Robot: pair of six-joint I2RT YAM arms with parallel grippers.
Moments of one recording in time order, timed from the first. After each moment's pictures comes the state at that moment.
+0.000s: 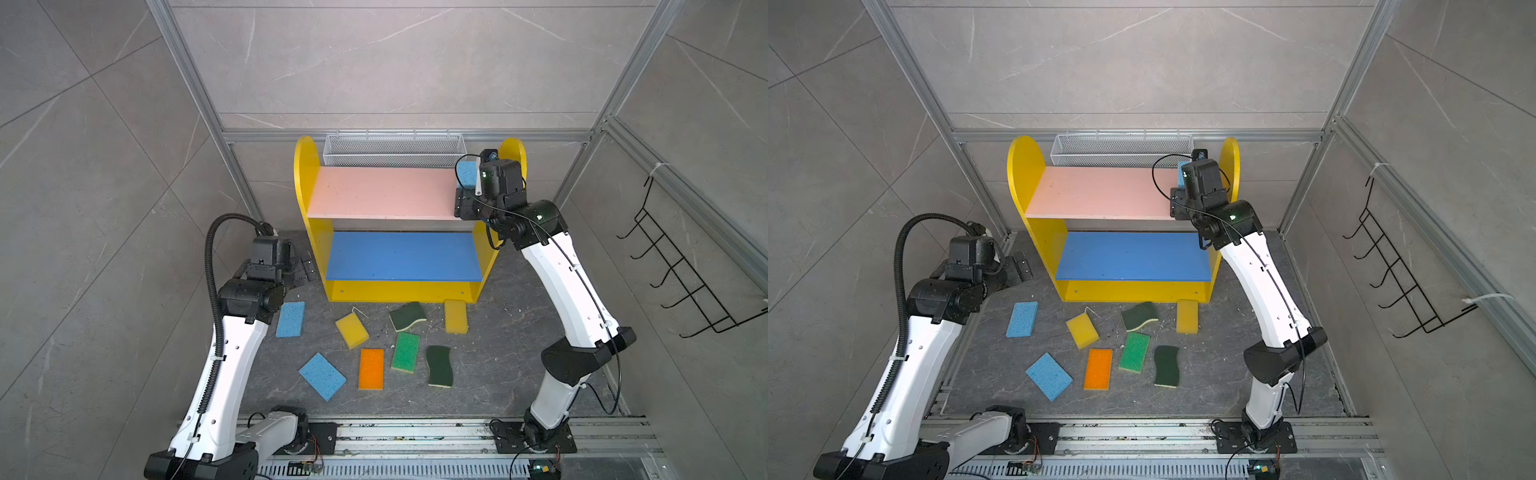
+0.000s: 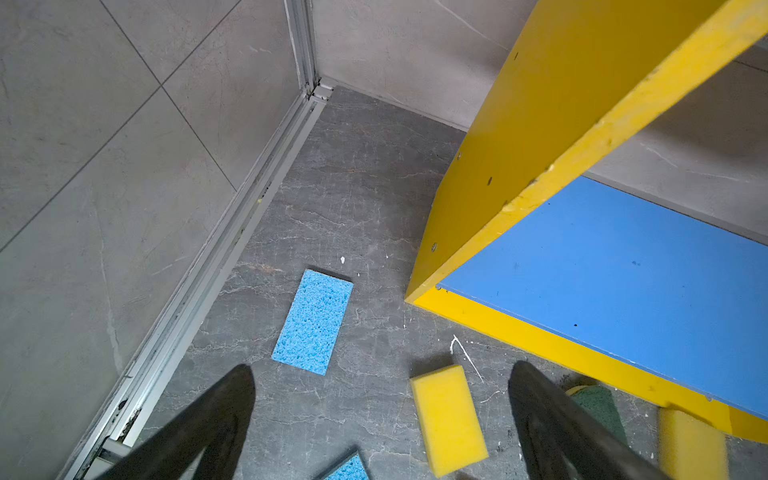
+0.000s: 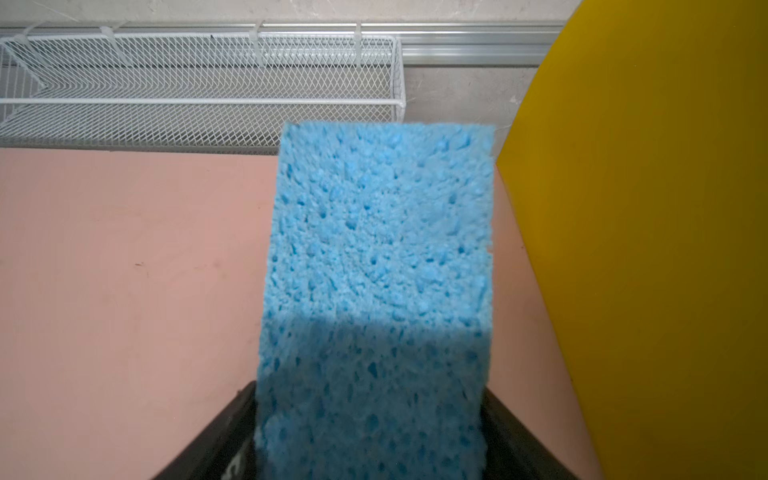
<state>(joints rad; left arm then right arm) -0.17 1.14 1.43 -1.00 -0.28 -0.37 0.48 1.83 2.34 -1.01 0.41 0.19</state>
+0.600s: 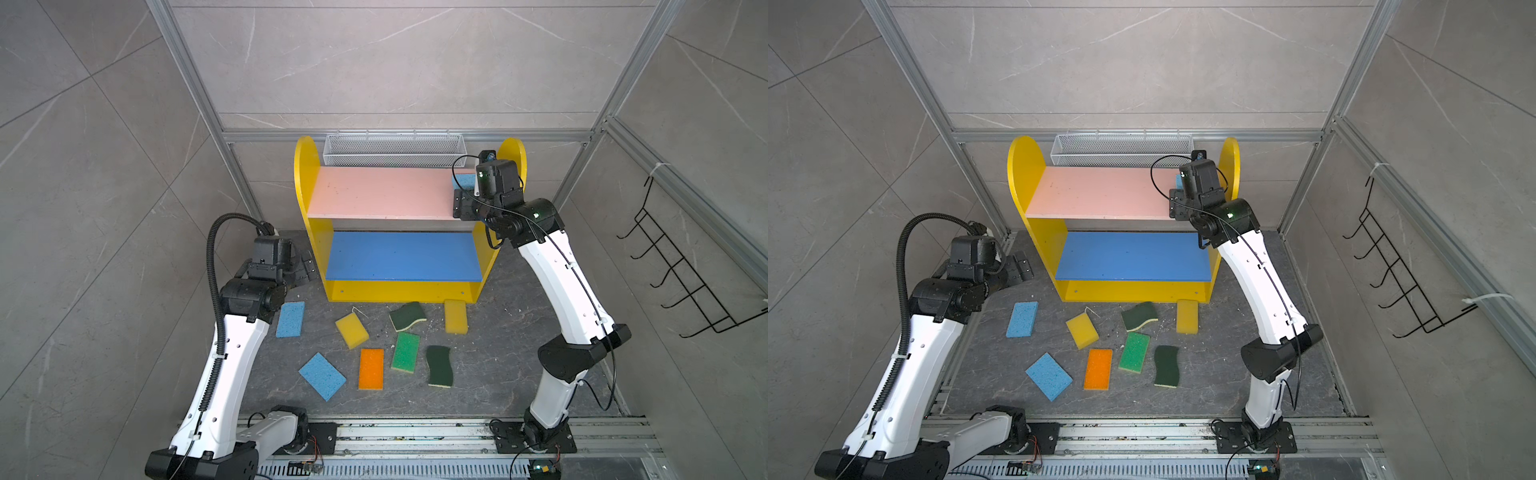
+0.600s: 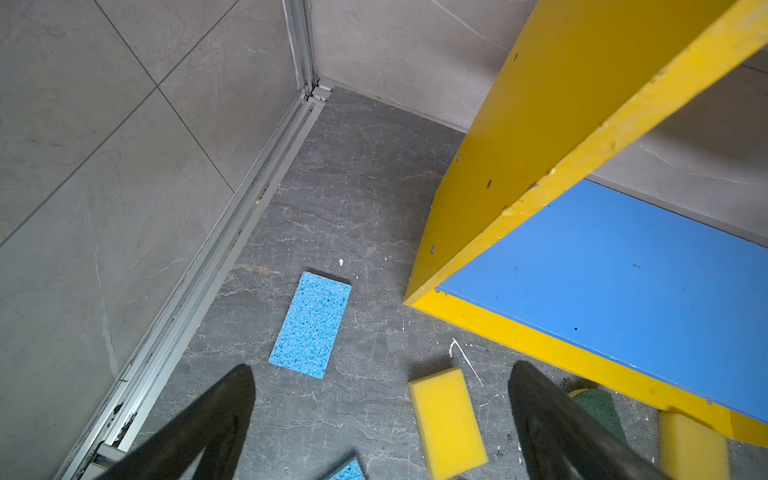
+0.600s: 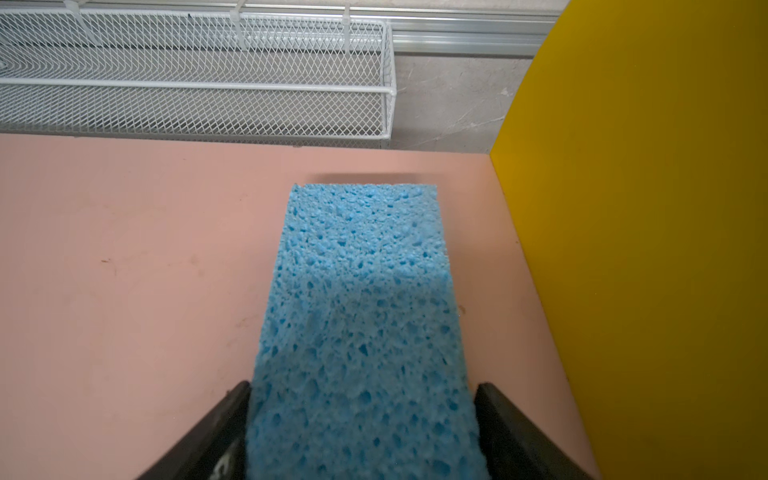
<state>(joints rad) -0.17 1.14 1.42 -0.99 -0.28 -0.38 0.48 1.85 2.37 -1.04 0.44 0.19</state>
